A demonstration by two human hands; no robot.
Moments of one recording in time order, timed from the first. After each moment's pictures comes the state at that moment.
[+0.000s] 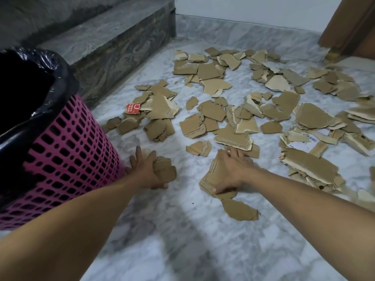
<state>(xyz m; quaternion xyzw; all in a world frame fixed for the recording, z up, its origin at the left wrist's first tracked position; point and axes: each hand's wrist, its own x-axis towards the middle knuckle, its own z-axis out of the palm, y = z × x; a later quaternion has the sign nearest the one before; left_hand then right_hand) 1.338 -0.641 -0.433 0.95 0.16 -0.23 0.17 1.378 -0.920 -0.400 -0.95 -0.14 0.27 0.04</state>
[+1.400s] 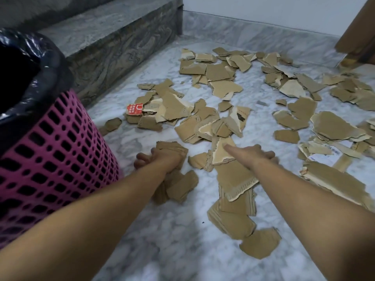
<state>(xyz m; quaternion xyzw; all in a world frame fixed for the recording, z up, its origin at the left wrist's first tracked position) 1.408 -0.683 -0.414 0.84 0.45 -0.18 0.25 1.443 -0.893 -0.404 -0.90 0.28 0.24 0.23</state>
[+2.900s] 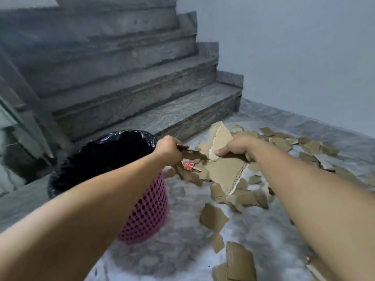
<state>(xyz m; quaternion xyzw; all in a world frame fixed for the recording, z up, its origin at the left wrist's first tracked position) 1.366 -0.660 -0.117 0.93 0.28 0.04 0.25 1.474 -0.836 -0.105 -0.83 -0.10 0.30 0.46</state>
